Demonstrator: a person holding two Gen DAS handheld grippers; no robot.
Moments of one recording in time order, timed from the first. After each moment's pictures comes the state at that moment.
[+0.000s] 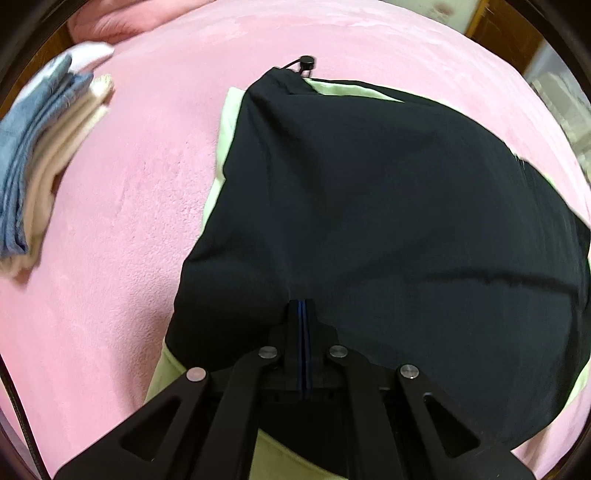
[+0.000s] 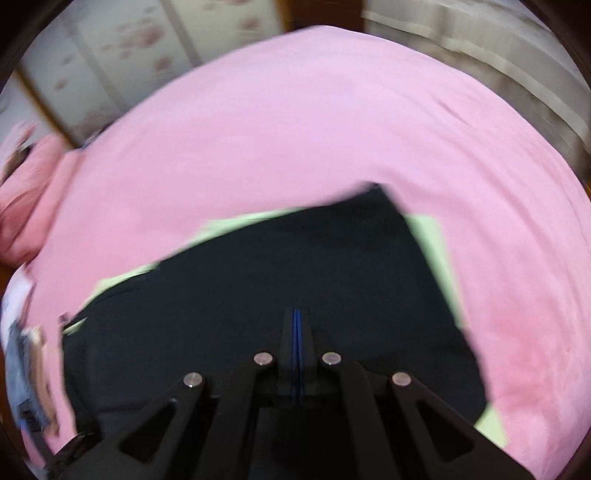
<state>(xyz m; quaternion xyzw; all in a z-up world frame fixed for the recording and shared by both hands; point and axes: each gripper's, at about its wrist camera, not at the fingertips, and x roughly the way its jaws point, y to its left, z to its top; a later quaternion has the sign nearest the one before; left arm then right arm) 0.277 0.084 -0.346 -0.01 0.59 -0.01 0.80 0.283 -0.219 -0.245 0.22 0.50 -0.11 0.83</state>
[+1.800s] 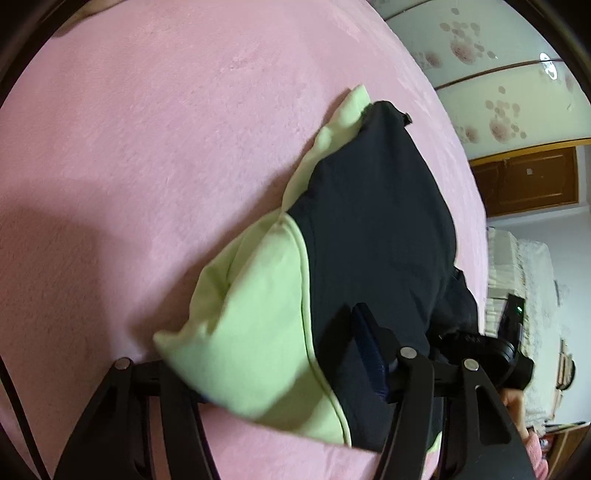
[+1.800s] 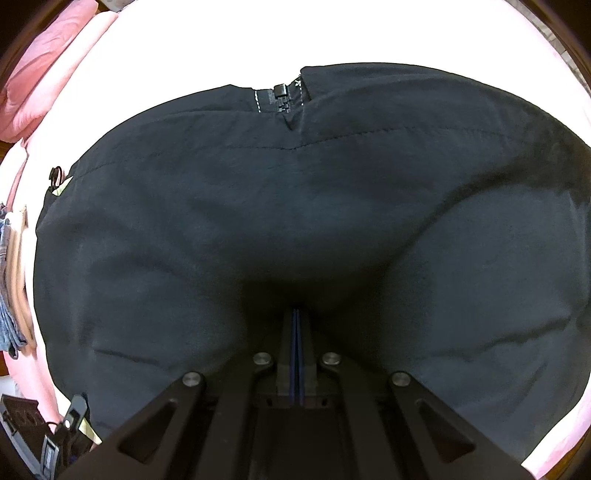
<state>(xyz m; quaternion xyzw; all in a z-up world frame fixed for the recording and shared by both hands) 0.196 0.162 -0.358 -0.39 0.54 -0.03 0.74 0.327 -0.092 -0.336 0.14 0.68 -0.03 0.72</state>
